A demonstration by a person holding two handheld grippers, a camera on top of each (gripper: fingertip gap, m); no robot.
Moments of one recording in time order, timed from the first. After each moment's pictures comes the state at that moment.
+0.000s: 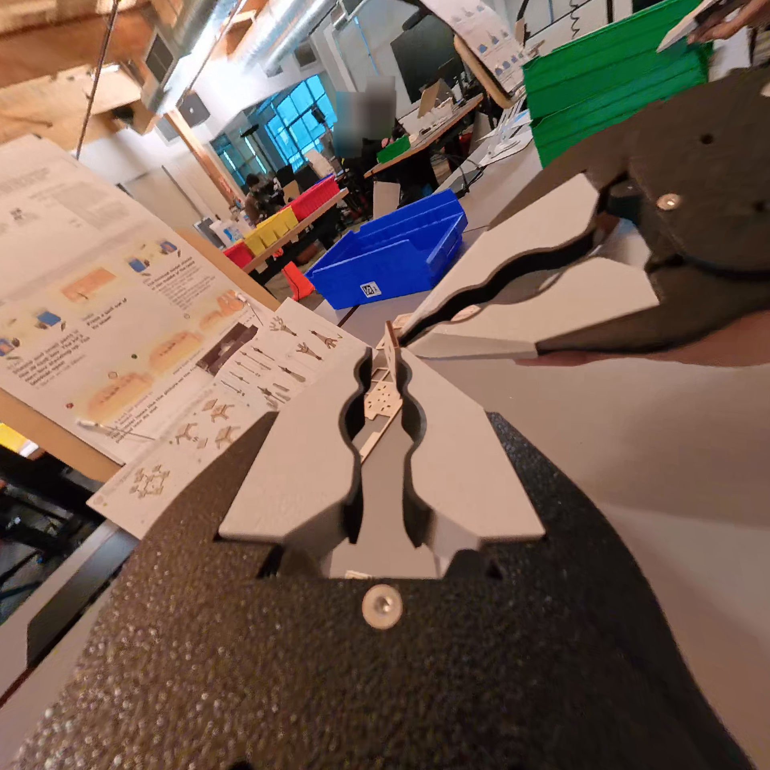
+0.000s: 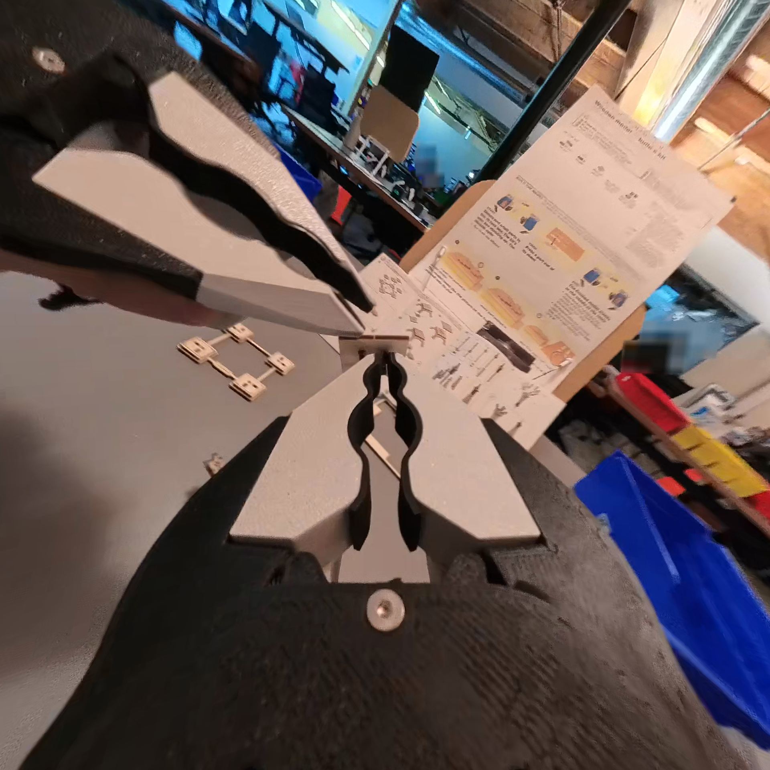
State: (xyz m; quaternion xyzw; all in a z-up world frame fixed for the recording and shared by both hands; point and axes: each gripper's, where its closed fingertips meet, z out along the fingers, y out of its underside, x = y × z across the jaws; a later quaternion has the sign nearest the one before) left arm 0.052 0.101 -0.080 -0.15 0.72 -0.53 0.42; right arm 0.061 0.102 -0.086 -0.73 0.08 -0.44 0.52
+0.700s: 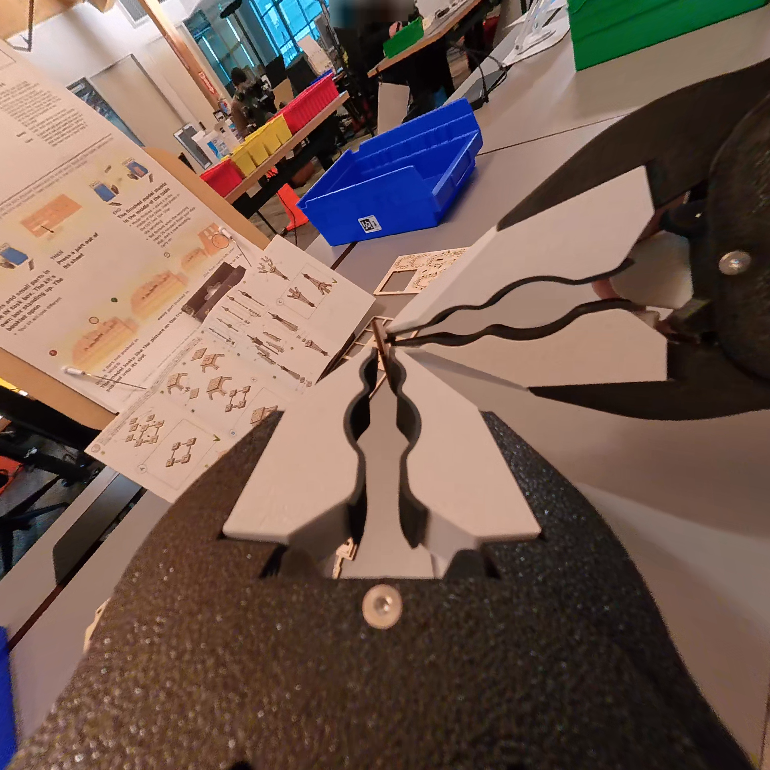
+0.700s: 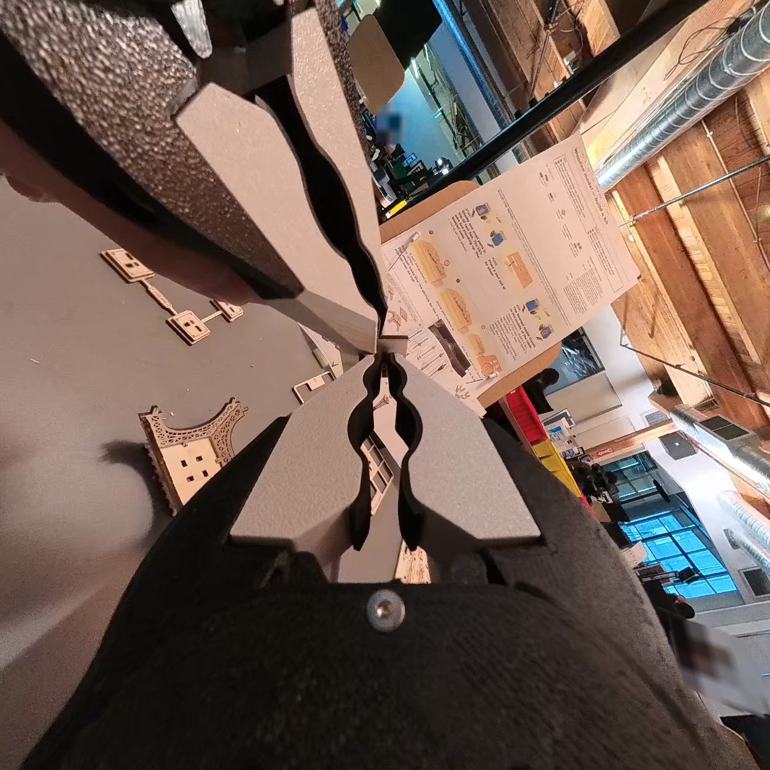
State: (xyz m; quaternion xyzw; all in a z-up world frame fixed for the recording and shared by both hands) left arm 0.058 0.102 -0.102 -0.20 0.77 -0.46 0.41; right arm 0.061 0.110 -0.097 -0.73 0.00 -0.56 0.40
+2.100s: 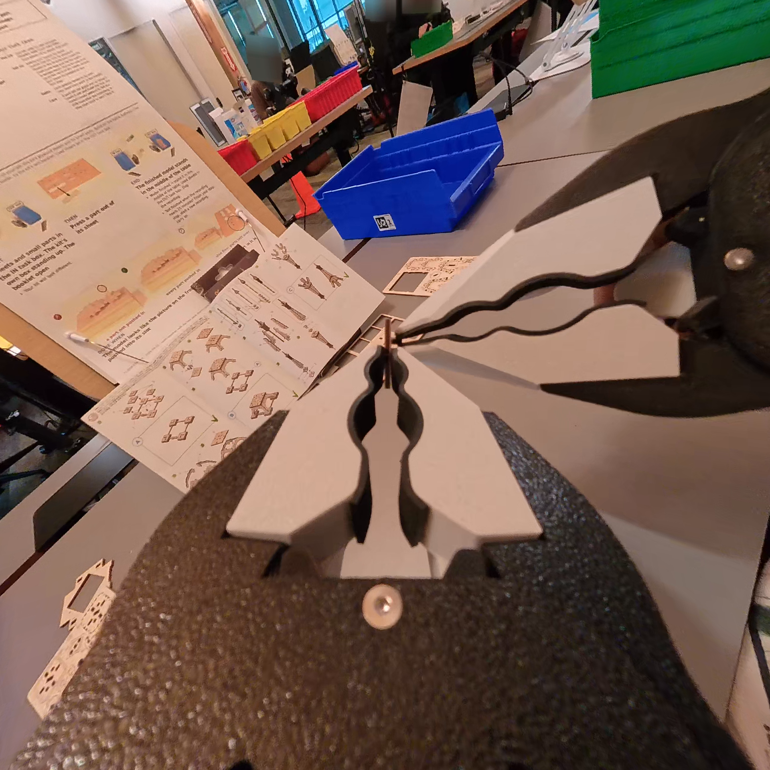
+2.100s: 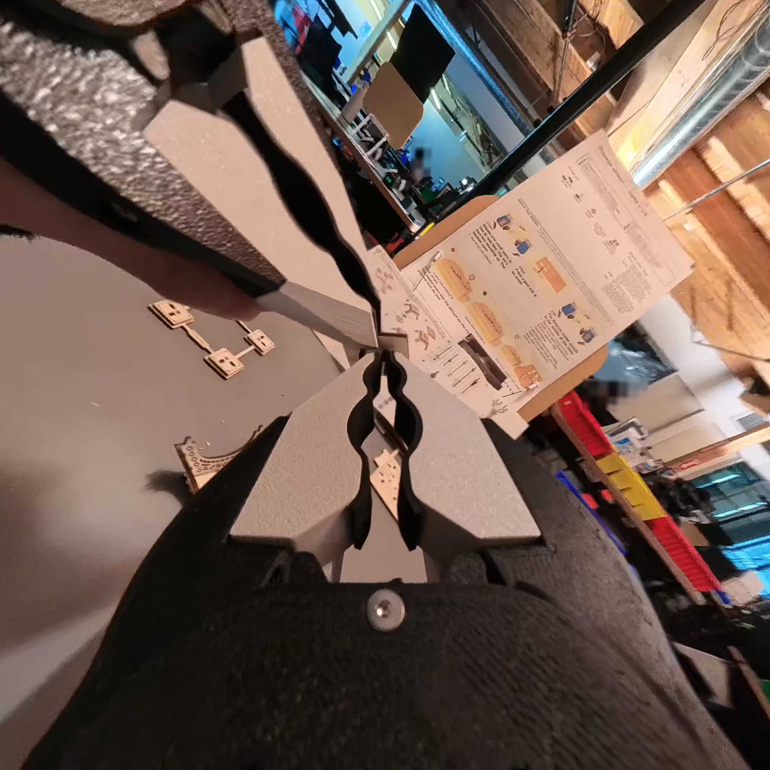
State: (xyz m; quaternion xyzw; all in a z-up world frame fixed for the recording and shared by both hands) left arm 0.059 0.111 -0.095 -0.24 0.75 -0.47 0.40; right arm 0.055 0.117 -0.092 -0.73 0.02 -0.50 0.46
